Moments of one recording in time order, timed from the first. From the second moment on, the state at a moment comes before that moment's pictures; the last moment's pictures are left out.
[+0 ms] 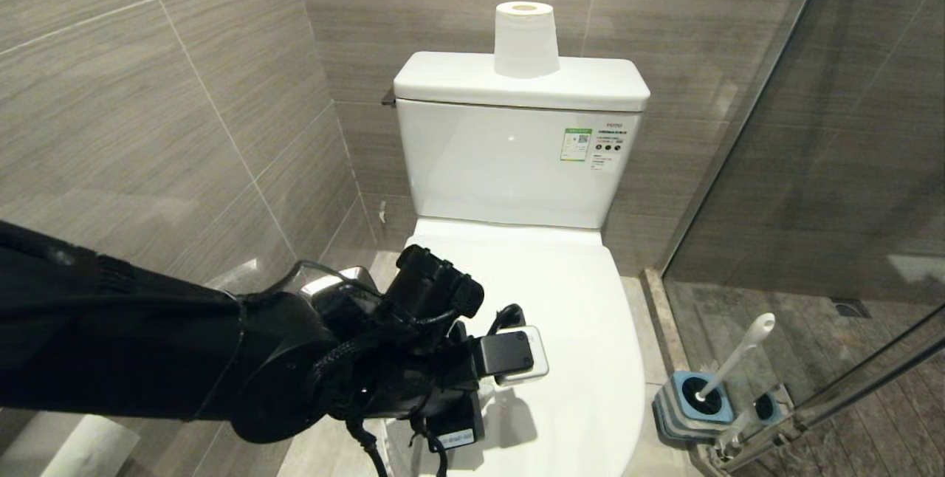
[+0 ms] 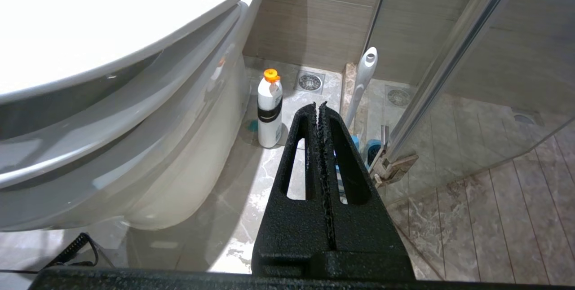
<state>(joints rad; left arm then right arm) -0.83 1.87 -1.03 -0.03 0.01 0.71 0.00 0.00 0.00 0.01 0.00 -0.02</state>
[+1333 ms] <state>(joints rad) -0.91 2.06 -1.02 -0.55 0.15 0.54 0.00 0.00 0.00 0.01 0.00 -0.02</state>
